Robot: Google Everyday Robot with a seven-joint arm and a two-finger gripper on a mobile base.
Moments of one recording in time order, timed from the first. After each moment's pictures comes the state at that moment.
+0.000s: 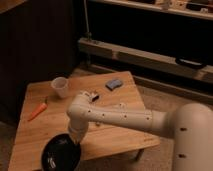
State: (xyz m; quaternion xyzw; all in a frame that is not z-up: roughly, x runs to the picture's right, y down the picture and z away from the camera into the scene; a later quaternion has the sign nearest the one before) arm -0.184 0.257 0.742 -0.43 0.08 0.37 0.82
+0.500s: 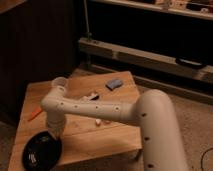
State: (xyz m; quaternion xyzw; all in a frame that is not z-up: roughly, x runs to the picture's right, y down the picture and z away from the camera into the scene) arm -0.310 0.218 0.770 -0.45 0.05 0.30 0.84
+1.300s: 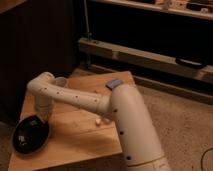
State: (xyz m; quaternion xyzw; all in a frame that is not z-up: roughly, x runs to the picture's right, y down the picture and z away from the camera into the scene) arm -0.313 0.161 0.810 -0.43 0.04 0.36 0.83
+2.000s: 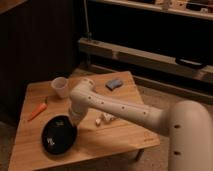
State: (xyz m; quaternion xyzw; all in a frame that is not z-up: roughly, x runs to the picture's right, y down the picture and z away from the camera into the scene) arm -0.131 0.192 0.769 -0.39 0.04 0.48 0.79
